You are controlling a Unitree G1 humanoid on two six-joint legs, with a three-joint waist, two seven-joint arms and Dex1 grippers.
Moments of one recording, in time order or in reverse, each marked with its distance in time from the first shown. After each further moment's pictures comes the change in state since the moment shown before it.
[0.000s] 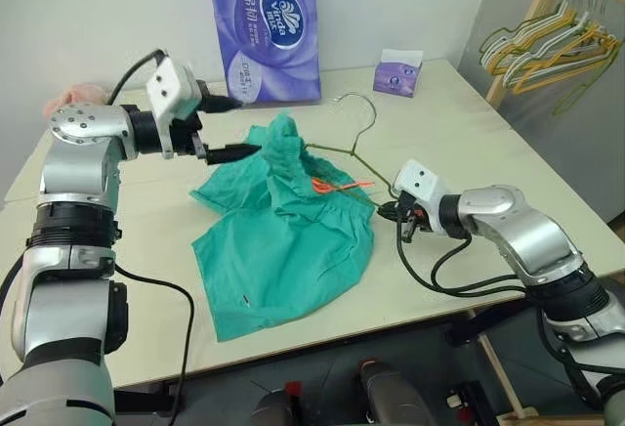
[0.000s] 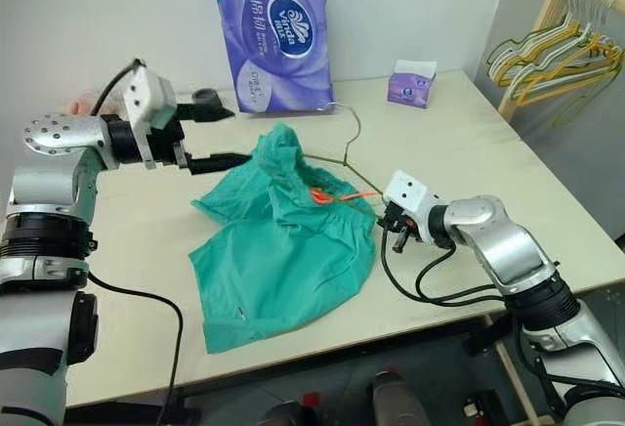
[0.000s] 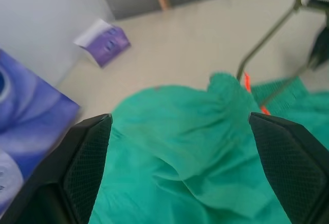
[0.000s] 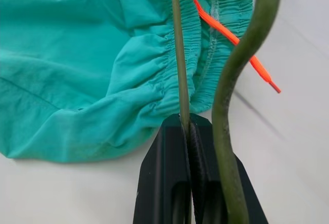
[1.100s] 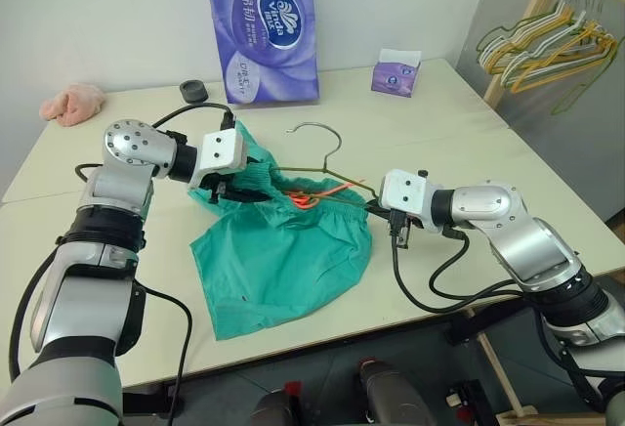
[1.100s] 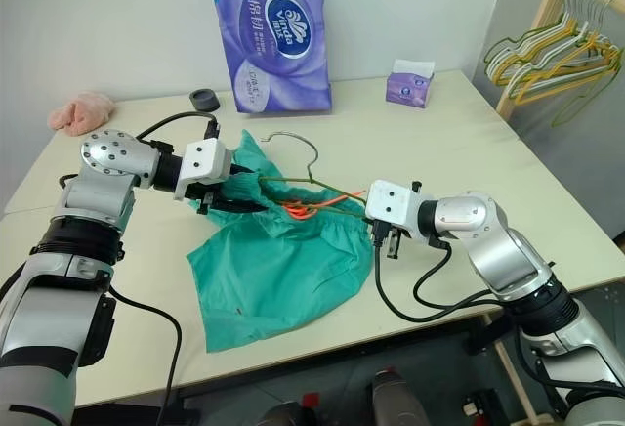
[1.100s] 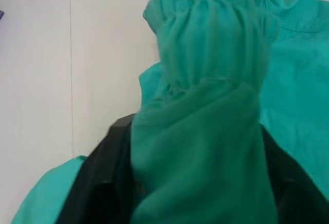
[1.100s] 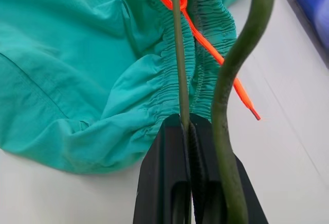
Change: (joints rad) left arm 0.006 -0.065 -0.121 0.102 0.150 -0.236 -0.144; right arm 0.000 0.001 0.029 -0.062 -0.164 -0.219 0.066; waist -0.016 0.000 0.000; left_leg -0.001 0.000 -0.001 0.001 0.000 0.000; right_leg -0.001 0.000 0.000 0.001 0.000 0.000
